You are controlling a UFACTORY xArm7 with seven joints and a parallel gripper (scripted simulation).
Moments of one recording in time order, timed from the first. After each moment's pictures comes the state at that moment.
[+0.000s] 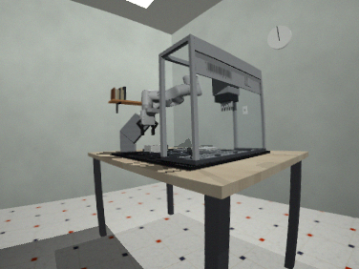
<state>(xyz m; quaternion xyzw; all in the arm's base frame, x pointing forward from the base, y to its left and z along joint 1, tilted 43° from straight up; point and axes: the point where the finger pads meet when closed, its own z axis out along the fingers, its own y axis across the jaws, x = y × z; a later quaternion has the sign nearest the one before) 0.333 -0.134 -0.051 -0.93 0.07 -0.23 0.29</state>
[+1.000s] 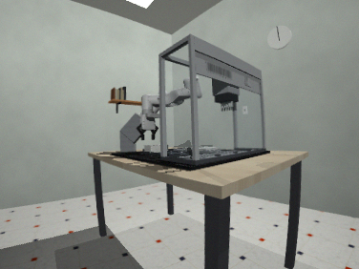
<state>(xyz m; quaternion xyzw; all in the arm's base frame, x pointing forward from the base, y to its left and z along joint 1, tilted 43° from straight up) 0.348 -0.117 -0.074 -0.93 0.08 -0.22 0.29</state>
